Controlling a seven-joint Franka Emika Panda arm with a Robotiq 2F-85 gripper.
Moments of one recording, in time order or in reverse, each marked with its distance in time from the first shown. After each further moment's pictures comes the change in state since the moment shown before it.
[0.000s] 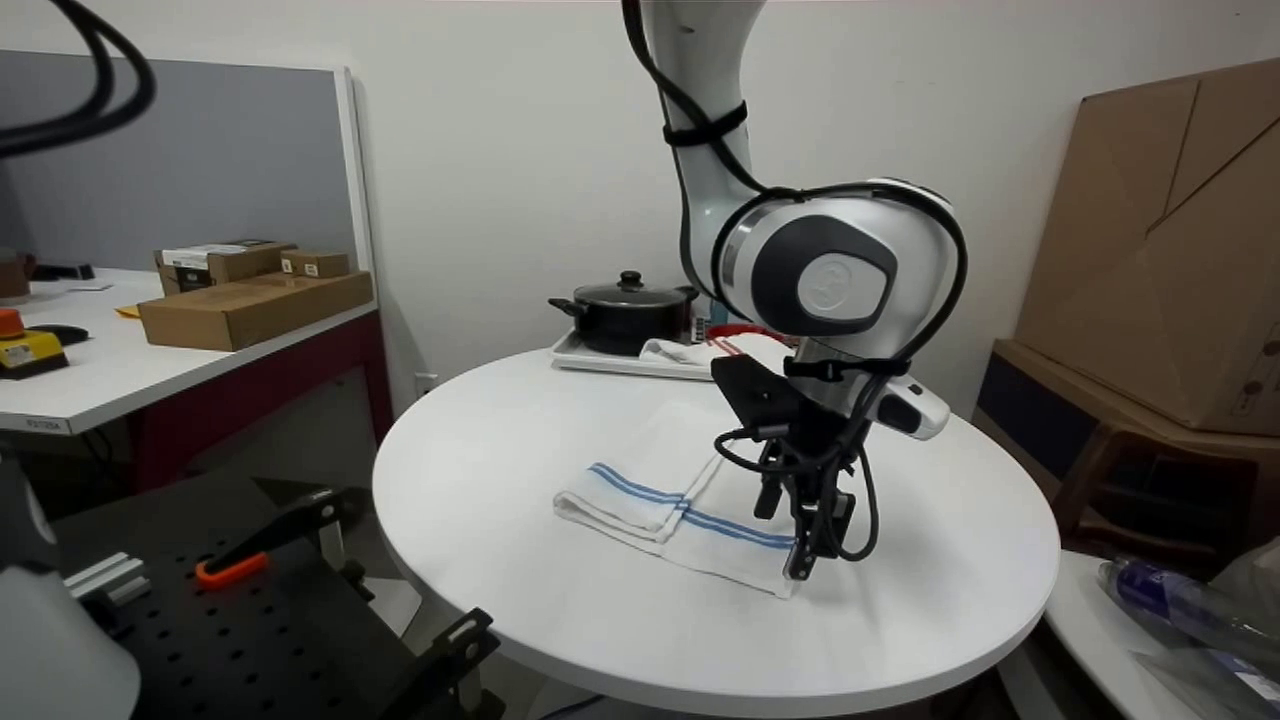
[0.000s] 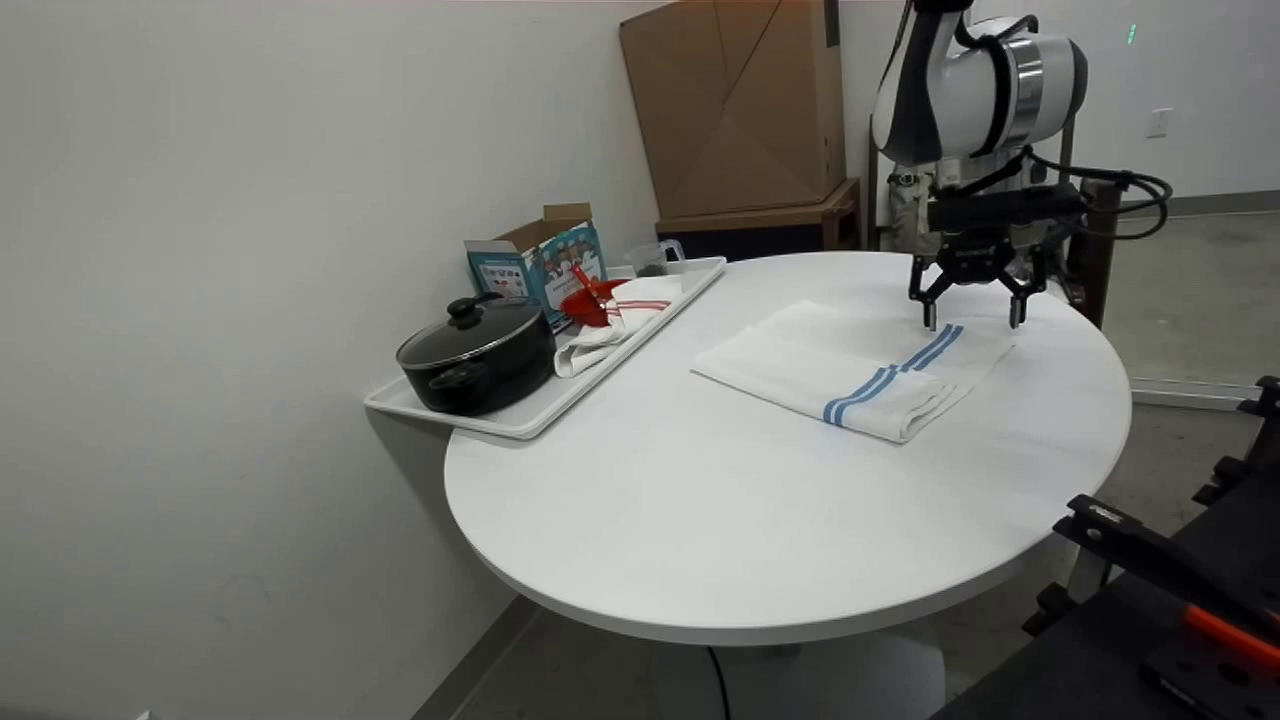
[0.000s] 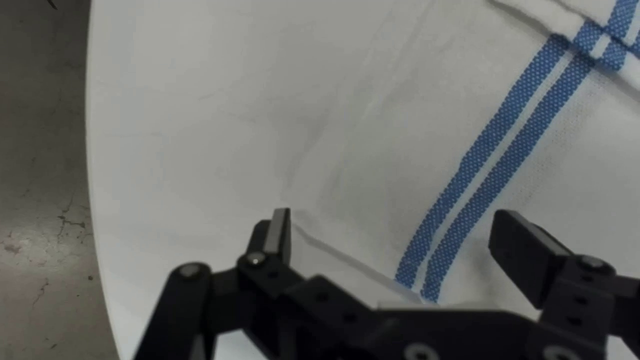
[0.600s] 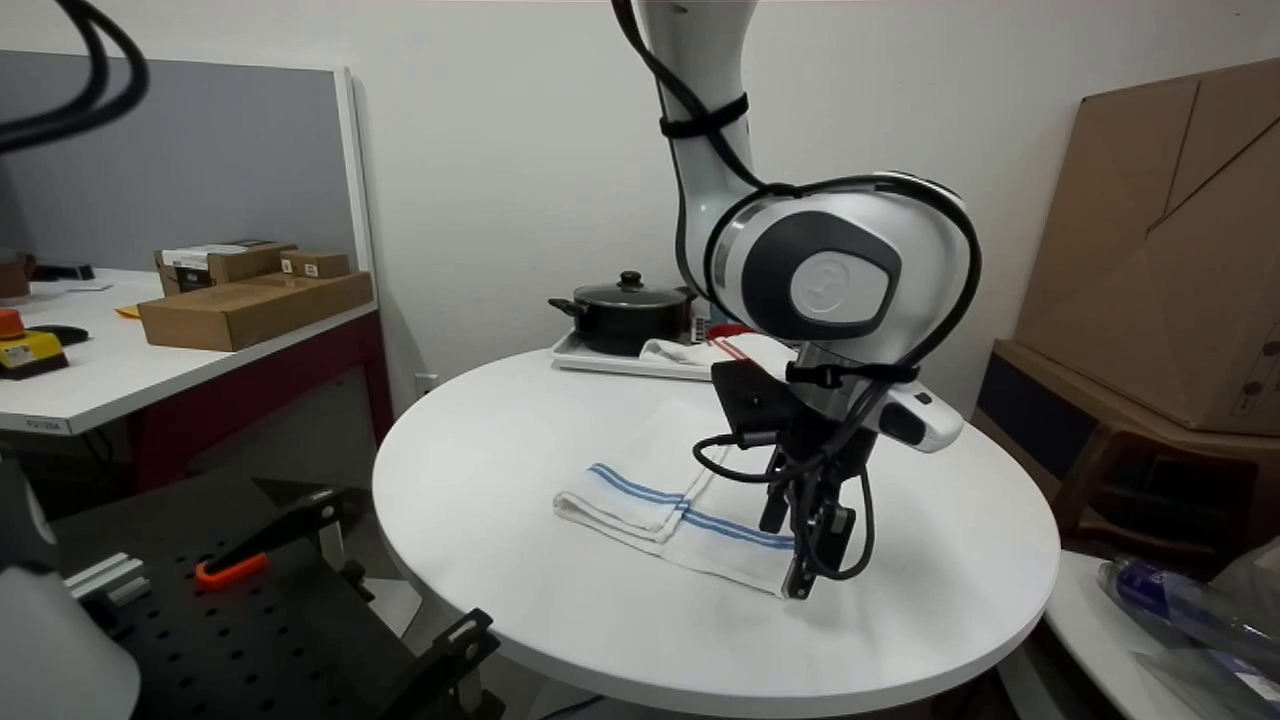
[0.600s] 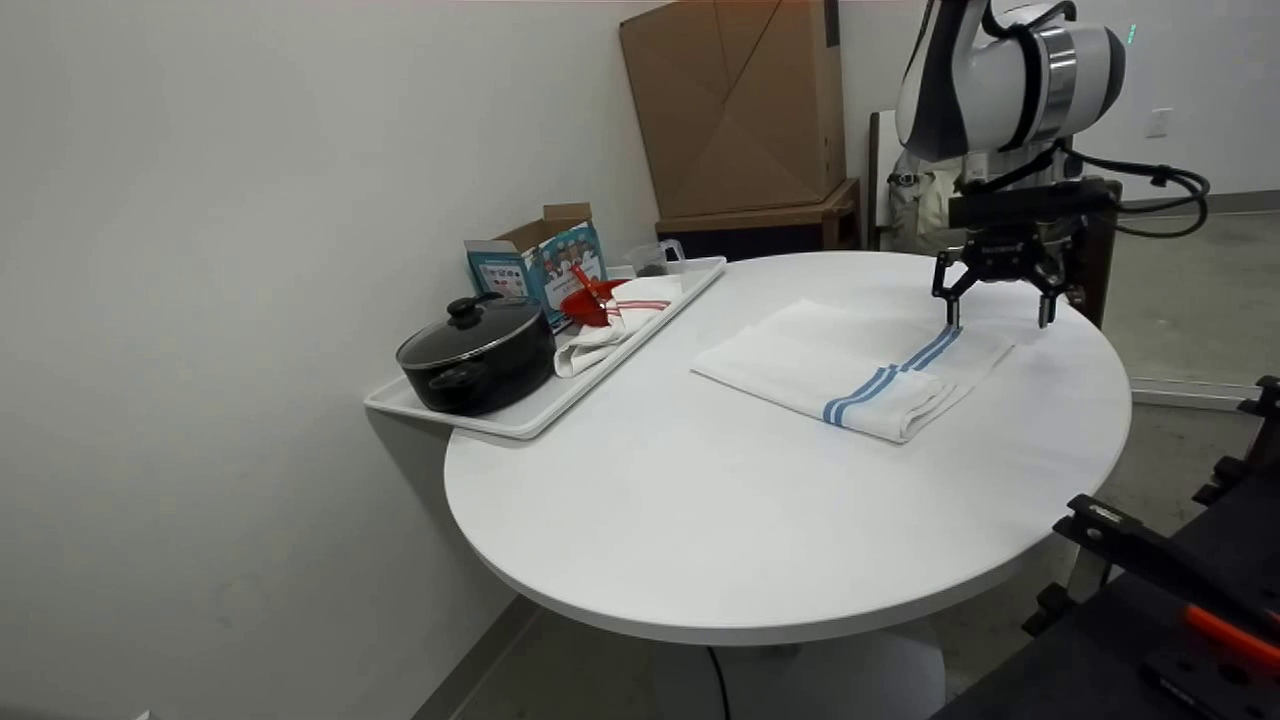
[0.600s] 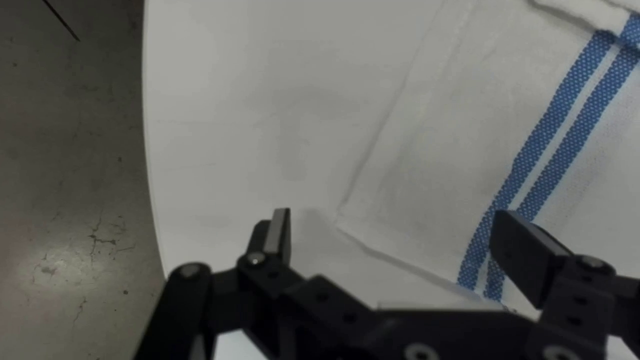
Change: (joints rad) arm -0.015 -0.042 -0.017 -0.078 0.010 0.046 0.049
